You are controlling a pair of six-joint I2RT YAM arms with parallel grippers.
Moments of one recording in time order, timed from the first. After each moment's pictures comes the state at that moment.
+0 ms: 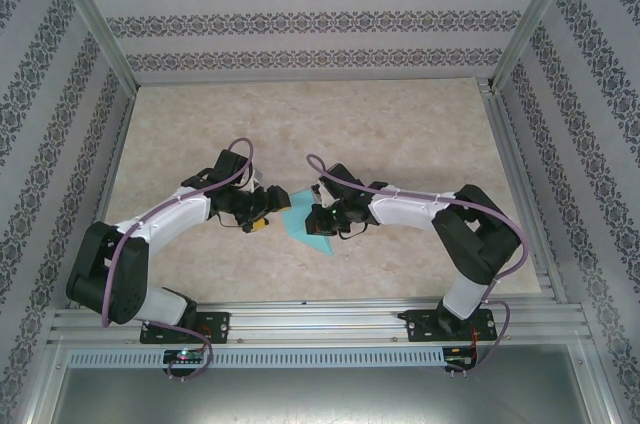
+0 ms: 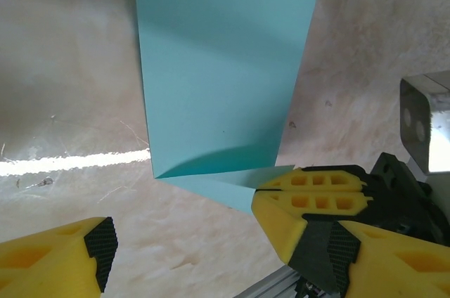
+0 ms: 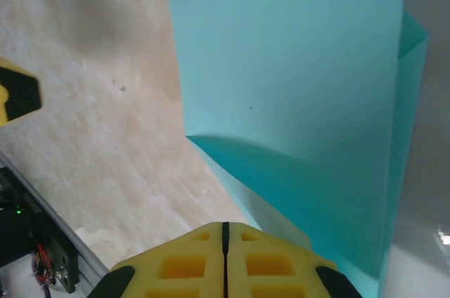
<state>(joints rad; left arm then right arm) -0.35 1.42 0.81 -0.48 0.56 -0.81 0.75 1.73 0.94 -0.26 -0.47 0.72</state>
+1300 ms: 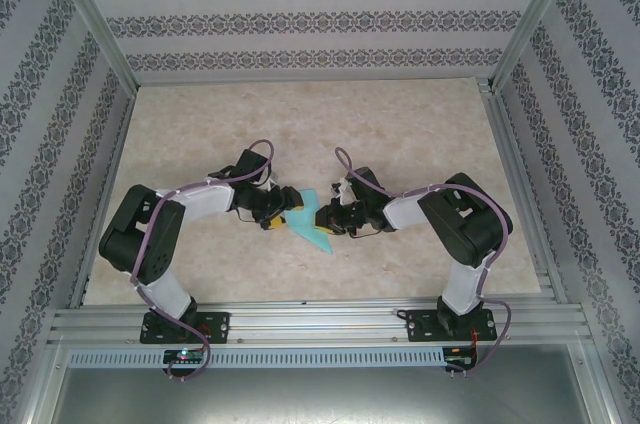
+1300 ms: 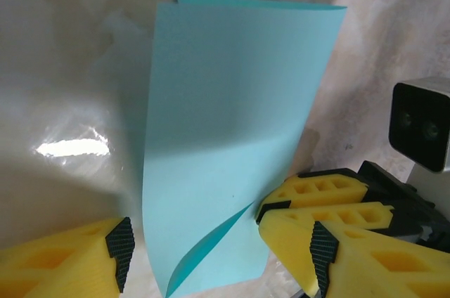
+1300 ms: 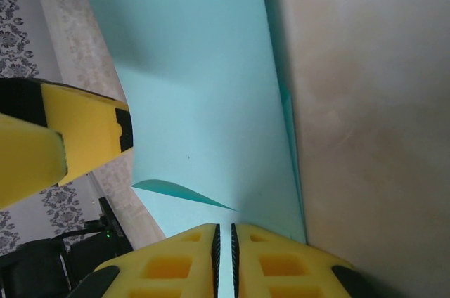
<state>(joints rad) -0.40 1.69 0.87 -0.29 0.57 -0.90 0.58 1.84 0.71 0.27 -0.72 0.94</state>
